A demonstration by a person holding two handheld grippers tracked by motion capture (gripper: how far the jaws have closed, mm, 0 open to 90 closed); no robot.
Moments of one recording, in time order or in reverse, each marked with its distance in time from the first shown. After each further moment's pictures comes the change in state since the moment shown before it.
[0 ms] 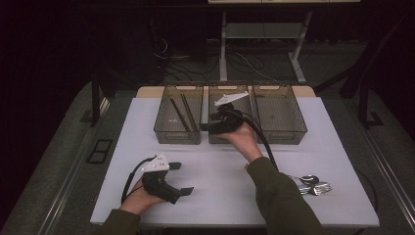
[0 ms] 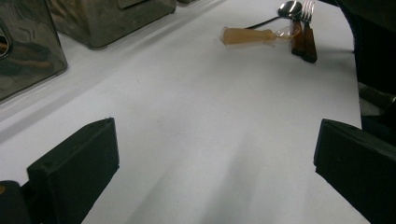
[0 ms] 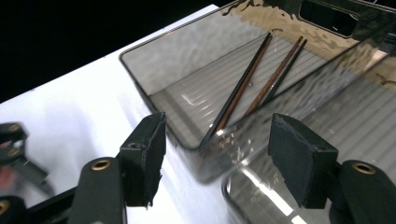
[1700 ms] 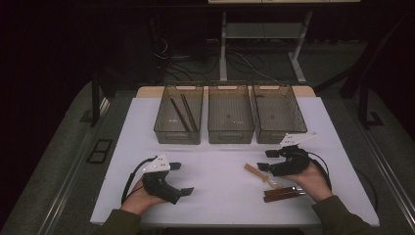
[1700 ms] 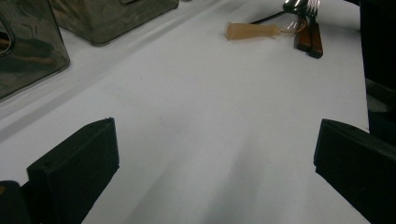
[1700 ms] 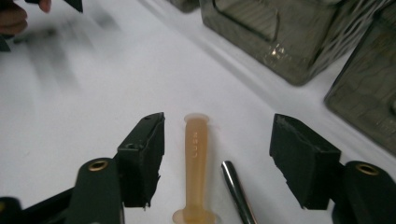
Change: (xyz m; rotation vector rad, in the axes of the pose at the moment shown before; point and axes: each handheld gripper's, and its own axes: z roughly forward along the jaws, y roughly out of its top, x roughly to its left) left arm -0.001 -0.001 0.002 0.017 0.015 0.002; right arm -0.022 -0.141 -0.133 0.105 -0.020 0.018
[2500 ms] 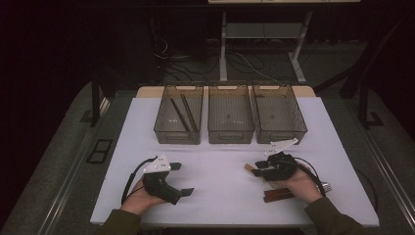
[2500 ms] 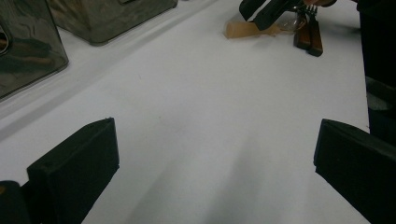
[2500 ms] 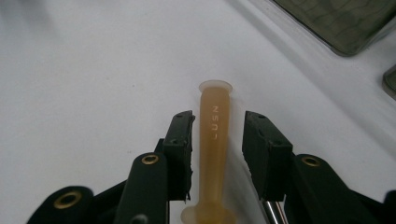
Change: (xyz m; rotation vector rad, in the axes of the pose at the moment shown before) left arm 0.000 0.000 0.000 -0.001 -0.001 0.007; right arm 0.015 -0.005 0.032 0.142 -0.021 -0.093
